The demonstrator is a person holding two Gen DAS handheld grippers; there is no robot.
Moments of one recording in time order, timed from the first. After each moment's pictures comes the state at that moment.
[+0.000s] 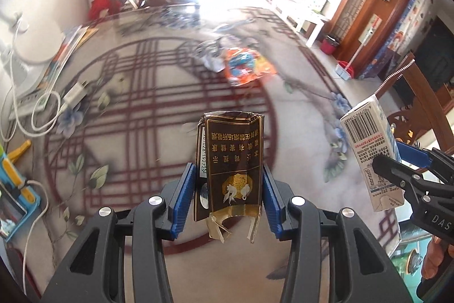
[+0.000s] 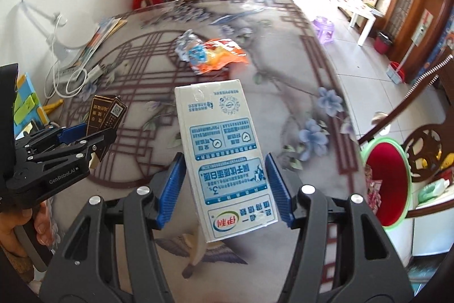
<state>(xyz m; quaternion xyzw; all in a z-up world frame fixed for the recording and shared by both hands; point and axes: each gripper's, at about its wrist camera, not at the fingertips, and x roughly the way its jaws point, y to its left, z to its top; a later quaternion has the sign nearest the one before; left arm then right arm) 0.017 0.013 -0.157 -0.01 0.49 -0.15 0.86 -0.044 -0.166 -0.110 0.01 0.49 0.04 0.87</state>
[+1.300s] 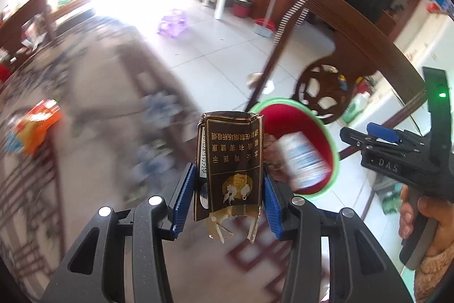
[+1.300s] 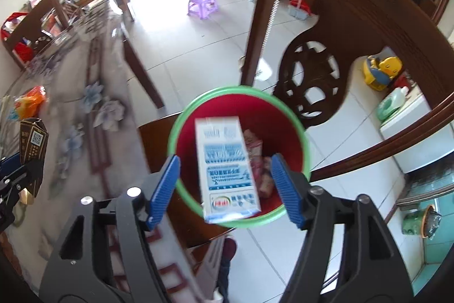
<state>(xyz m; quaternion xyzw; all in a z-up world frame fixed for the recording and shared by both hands) 0.006 -0.303 -0.165 0.10 0.49 -0.34 0.79 -0.094 -0.488 -0.160 0.12 0.49 -0.20 0.84</state>
